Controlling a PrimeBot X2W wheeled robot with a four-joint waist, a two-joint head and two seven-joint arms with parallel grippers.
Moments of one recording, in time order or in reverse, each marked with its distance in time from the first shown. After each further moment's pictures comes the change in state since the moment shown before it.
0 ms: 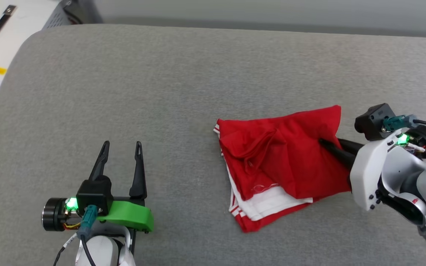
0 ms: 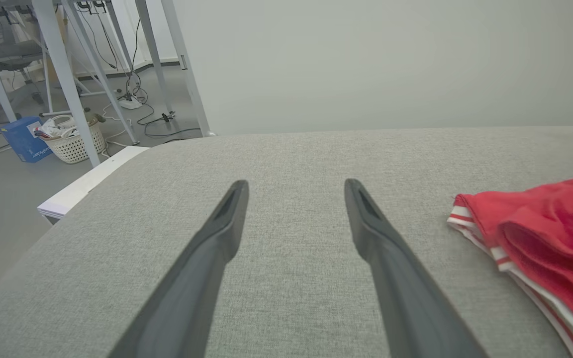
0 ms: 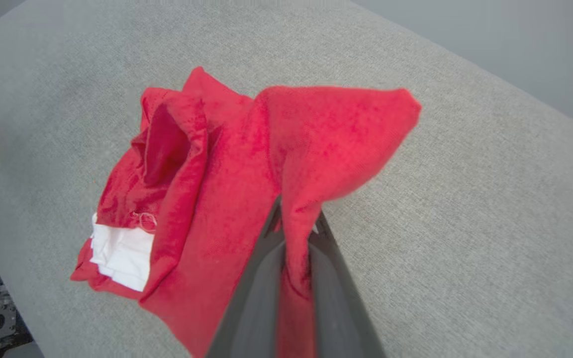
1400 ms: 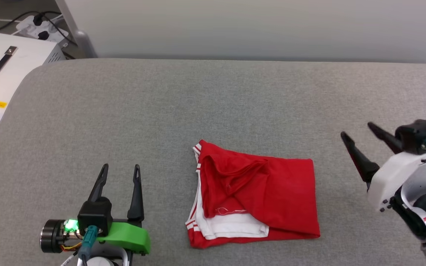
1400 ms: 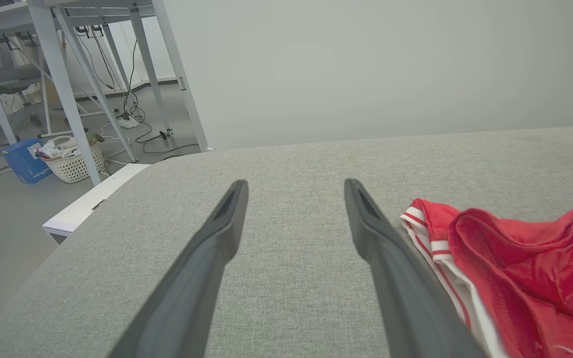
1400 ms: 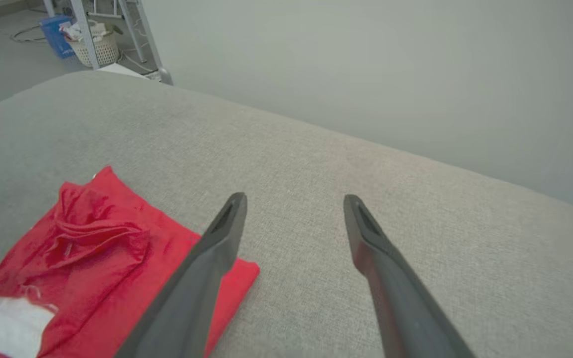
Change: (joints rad) left arm 0.098 0.034 -0.020 -0.019 -0.001 0.020 0.000; right arm 0.204 0.202 -0.365 0.028 -0.281 0.000 -0.234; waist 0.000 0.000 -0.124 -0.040
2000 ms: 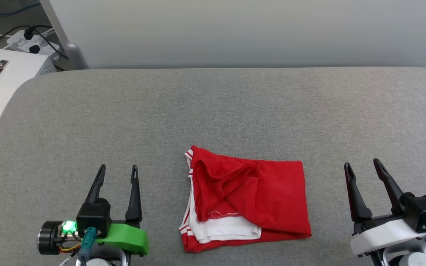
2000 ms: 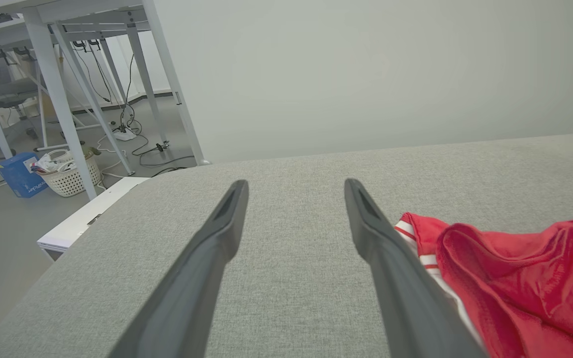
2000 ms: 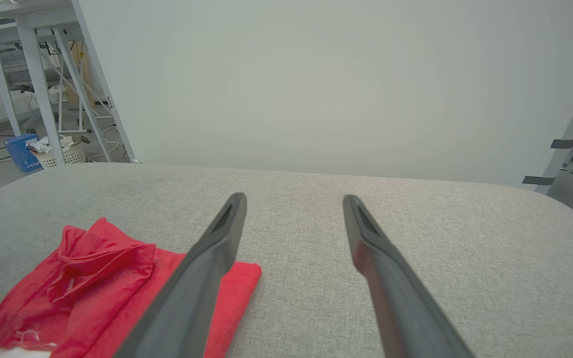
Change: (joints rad) left arm 0.006 0.005 0.001 -0.009 0.007 0.015 0.000; right arm 0.263 0.270 -0.171 0.019 -0.225 0.000 -0.460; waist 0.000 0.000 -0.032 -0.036
